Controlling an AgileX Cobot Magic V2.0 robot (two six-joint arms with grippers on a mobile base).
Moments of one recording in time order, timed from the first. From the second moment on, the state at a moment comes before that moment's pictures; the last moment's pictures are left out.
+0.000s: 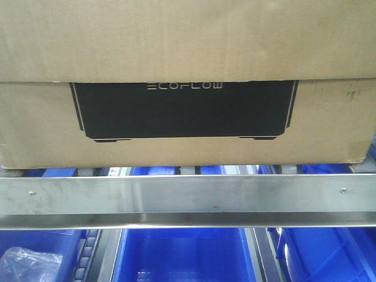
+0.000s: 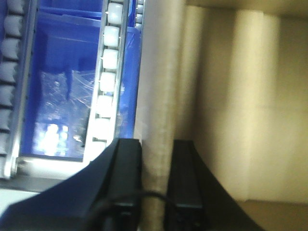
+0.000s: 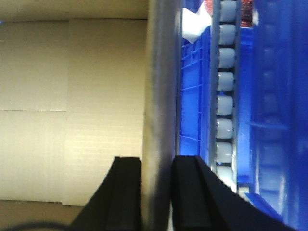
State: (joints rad) left arm -0.28 1.53 -1.66 0.15 1.12 -0.29; right arm 0.07 1.59 -1.71 0.09 1.11 0.08
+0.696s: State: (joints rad) left arm -0.28 1.06 -1.27 0.13 1.01 -0.31; right arm 0.07 1.10 -1.28 0.13 1.01 0.09
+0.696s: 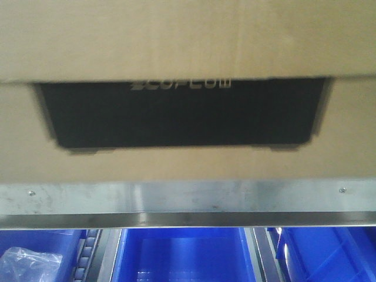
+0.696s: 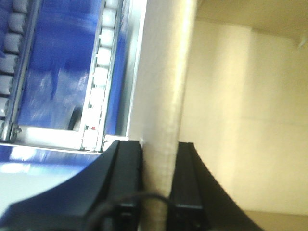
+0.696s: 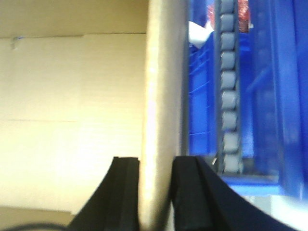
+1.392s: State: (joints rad) left arm -0.28 0.65 -1.17 0.11 1.06 -0.30; right arm 0.08 0.70 -1.18 0.22 1.04 0.10
